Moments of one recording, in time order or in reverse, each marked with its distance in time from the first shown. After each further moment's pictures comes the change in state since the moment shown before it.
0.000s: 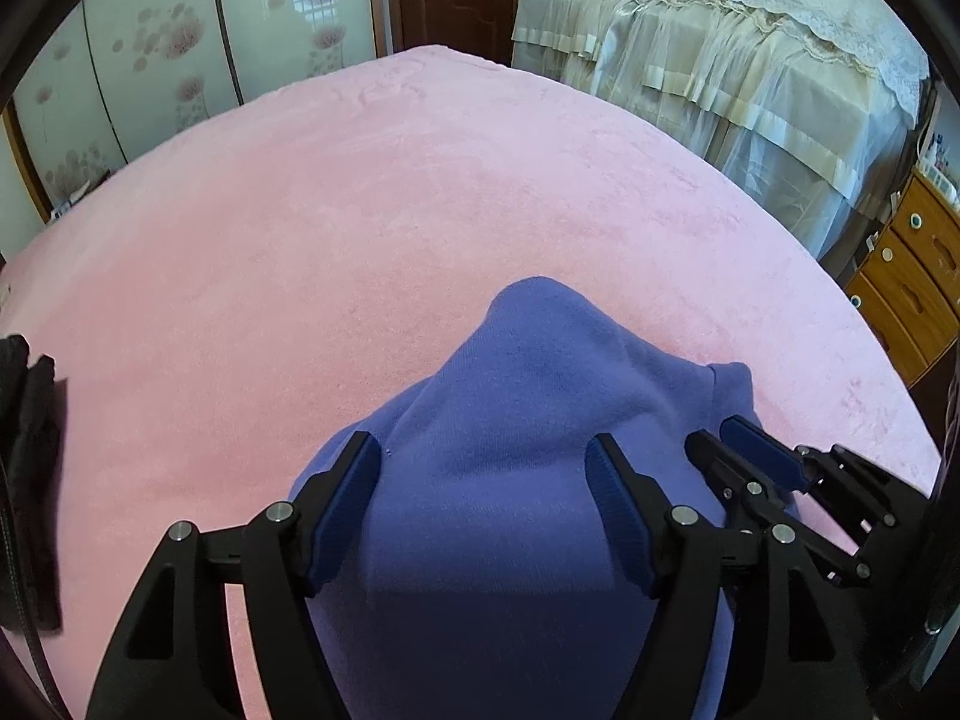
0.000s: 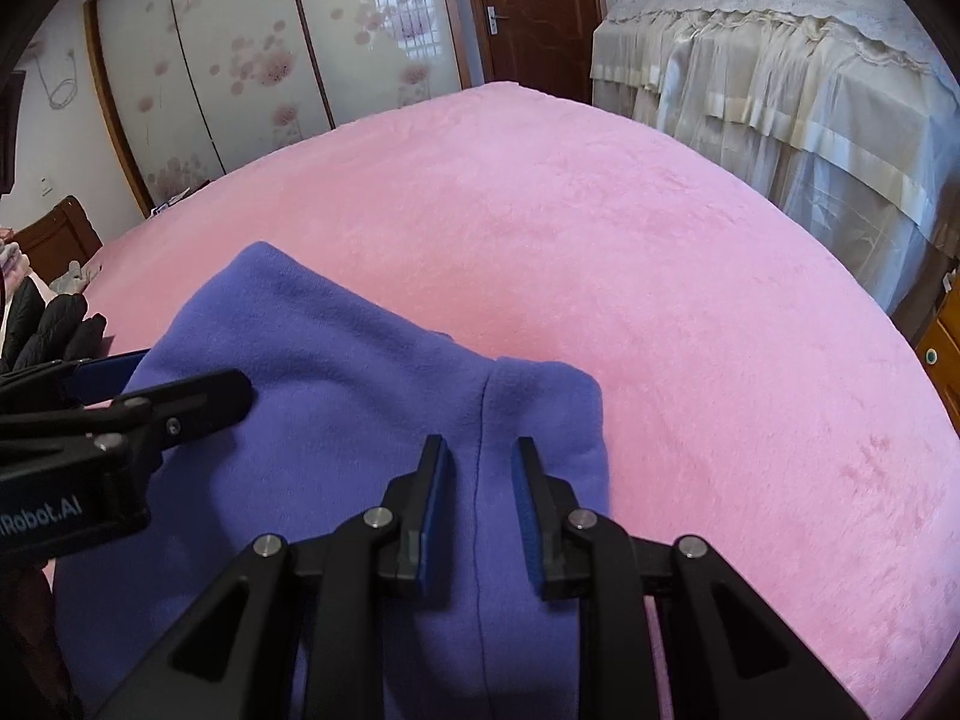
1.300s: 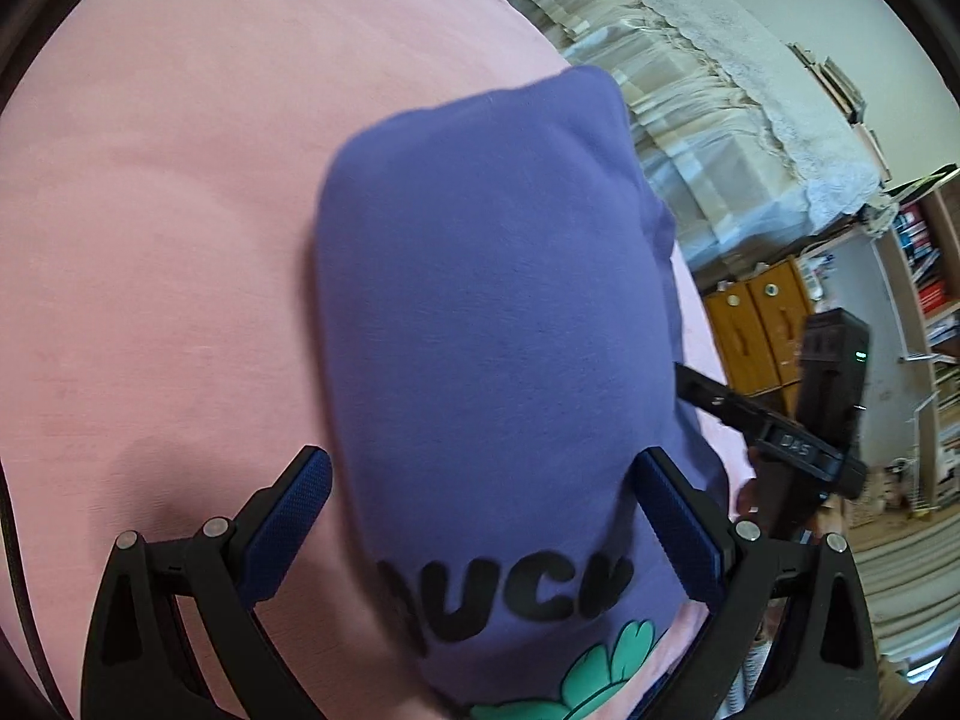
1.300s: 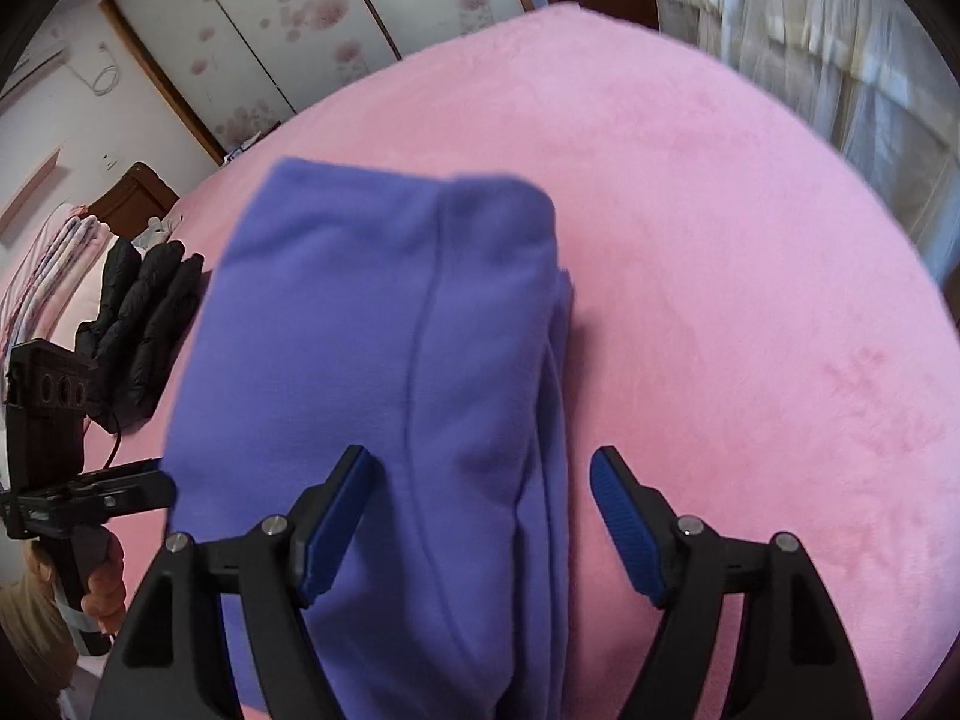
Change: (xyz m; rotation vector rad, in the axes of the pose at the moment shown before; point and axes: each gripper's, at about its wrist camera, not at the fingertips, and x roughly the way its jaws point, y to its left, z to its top) left arm -0.025 0.095 -0.131 -0.360 0.194 -0.547; right arm -0.039 -0.036 -0.021 0.033 0.269 0.286
